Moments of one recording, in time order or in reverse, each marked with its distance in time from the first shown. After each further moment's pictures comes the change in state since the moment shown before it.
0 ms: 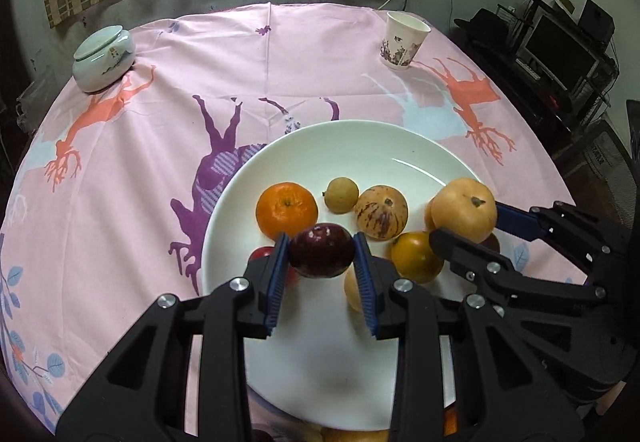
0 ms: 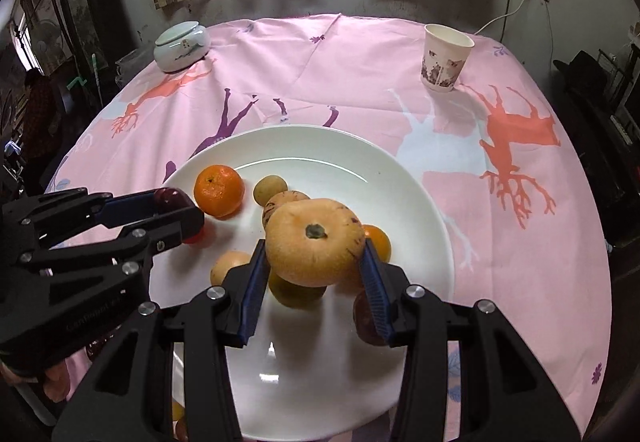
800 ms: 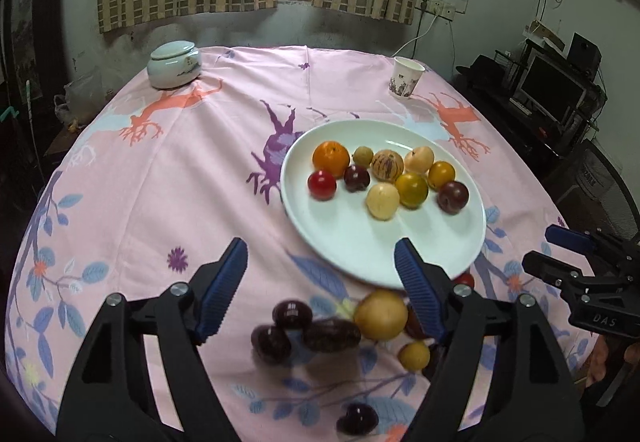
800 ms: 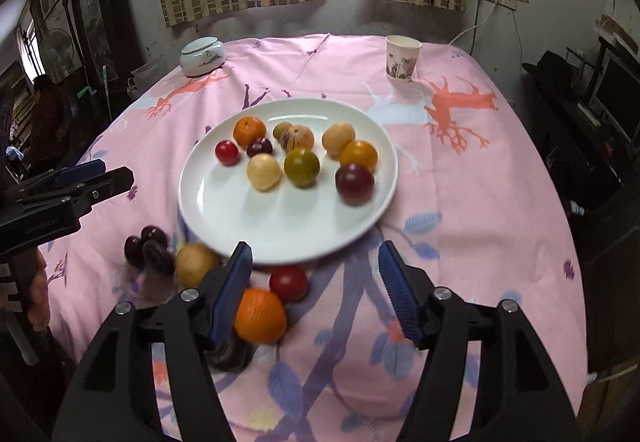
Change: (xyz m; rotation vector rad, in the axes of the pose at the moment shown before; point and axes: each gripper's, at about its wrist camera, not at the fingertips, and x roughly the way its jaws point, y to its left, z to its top) left arm -0.120 0.023 -0.127 -0.071 -0.207 0.035; right arm -0.117 0.005 -0.122 0.034 -0.089 -0.011
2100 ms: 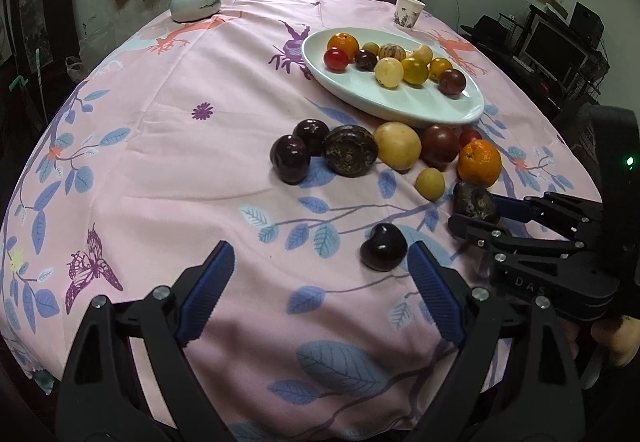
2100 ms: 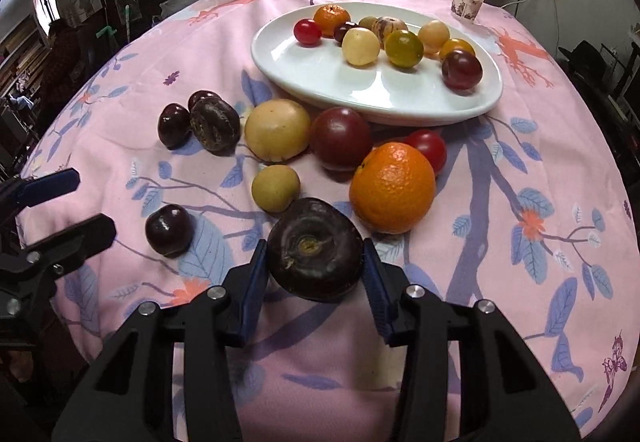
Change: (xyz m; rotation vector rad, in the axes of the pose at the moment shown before) left arm -0.029 0.010 -0.111 0.013 0.128 0.019; right arm 0.045 0.078 -0.080 -0.097 0.132 0.038
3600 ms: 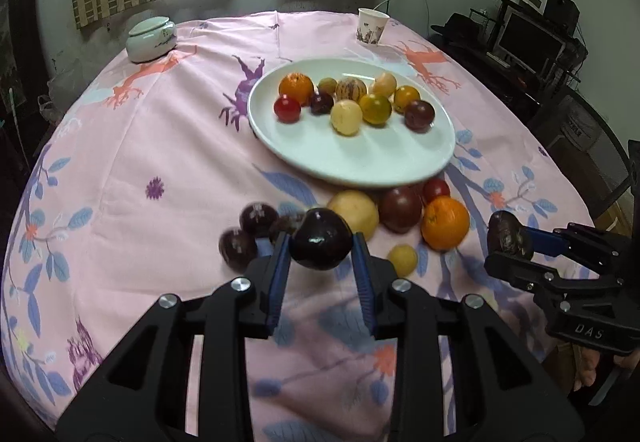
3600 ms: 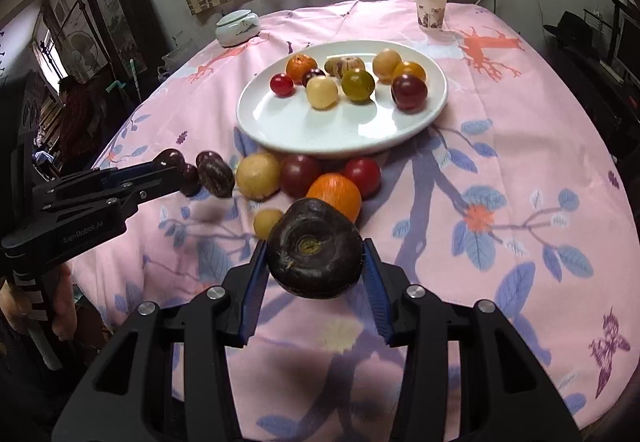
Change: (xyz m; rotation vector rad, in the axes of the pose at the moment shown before) left arm 0.014 -0.029 0.077 0.097 -0.040 -0.040; right arm -0.051 -0.045 0.013 0.116 -0.092 0.098
